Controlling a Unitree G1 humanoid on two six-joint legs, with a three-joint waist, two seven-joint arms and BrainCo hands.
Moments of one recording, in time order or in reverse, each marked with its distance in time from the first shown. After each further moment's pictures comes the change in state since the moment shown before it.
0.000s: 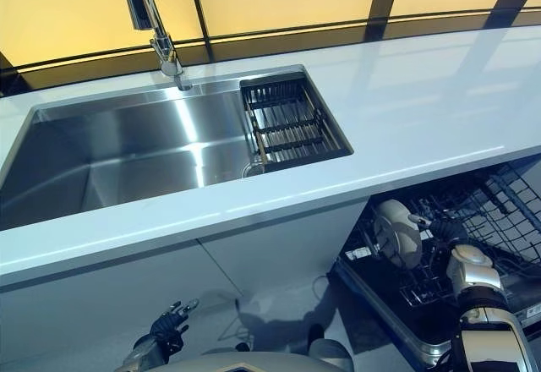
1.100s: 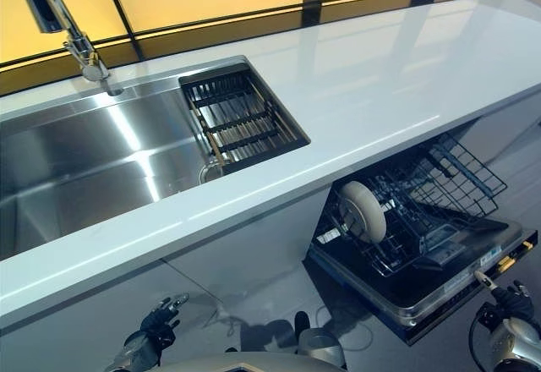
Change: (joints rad) left arm -0.024 0.030 0.038 0.018 -0.046 -0.013 -0.002; right arm 0.361 0.043 -0.306 0.002 0.162 -0.086 -0.159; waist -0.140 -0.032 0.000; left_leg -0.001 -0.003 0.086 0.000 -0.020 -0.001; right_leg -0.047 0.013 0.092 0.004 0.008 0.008
